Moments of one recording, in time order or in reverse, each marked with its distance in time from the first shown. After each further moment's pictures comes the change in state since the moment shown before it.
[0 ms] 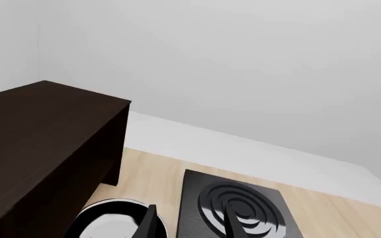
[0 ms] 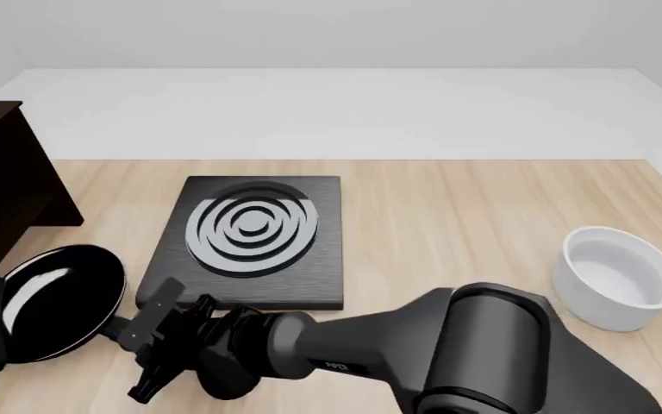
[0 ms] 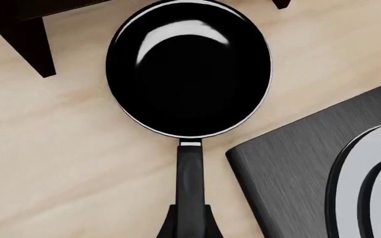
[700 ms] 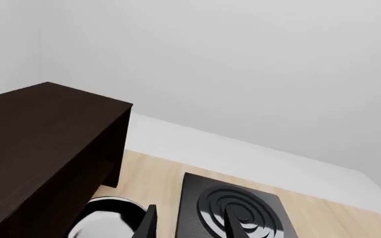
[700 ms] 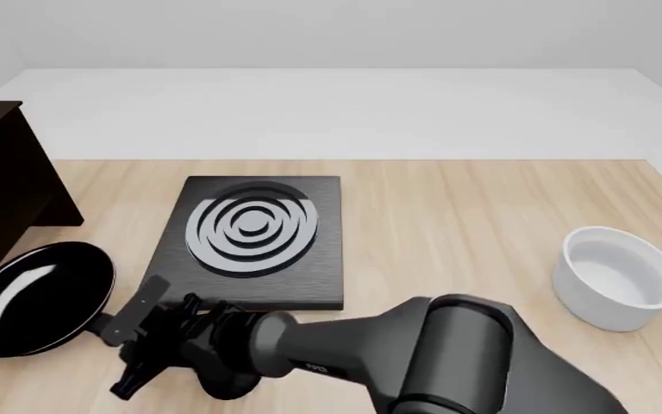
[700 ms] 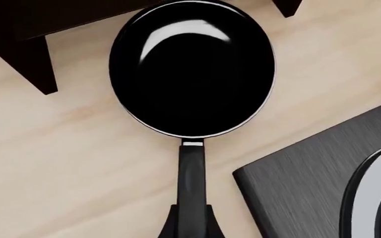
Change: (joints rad) left arm 0.012 0.000 -0.026 0.019 -0.020; right arm 0.008 0.079 -0.149 0.066 -0.042
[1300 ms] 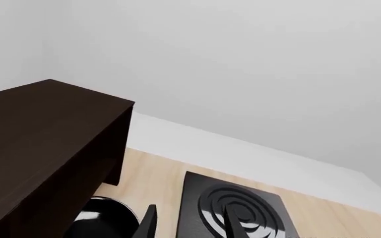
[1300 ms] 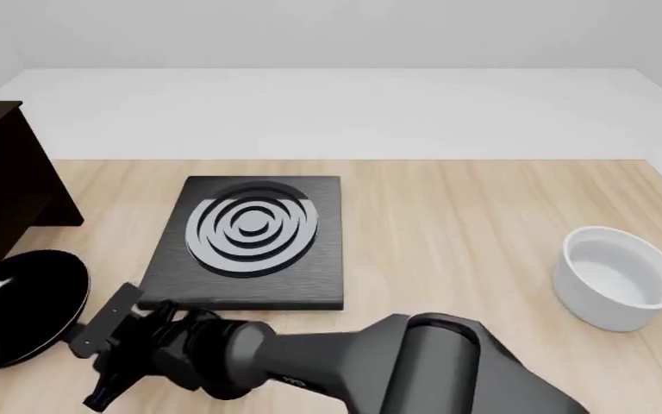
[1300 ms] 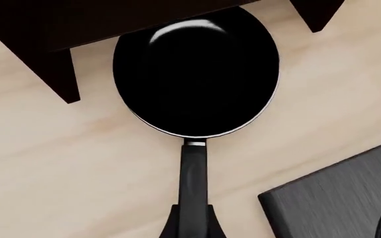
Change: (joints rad) left arm 0.008 0.000 0.011 -0.006 -0.006; right arm 0.036 0.077 -0.161 0.086 -0.011
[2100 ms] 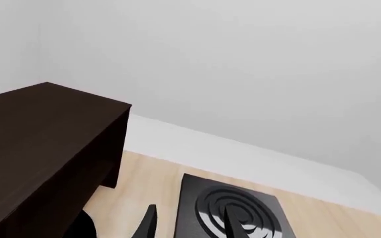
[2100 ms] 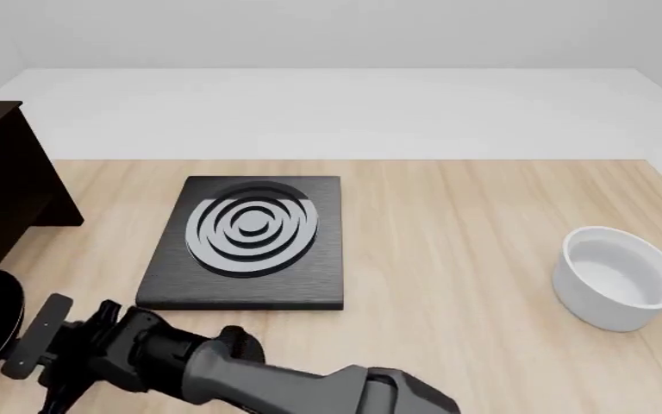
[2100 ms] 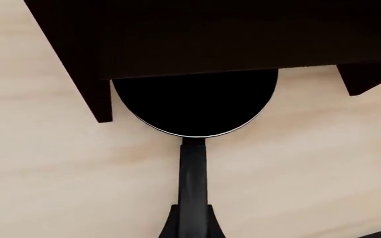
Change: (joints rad) left arm -0.011 0.000 -0.012 0.002 0.000; right arm 0.052 0.311 -0.686 0.387 -0.102
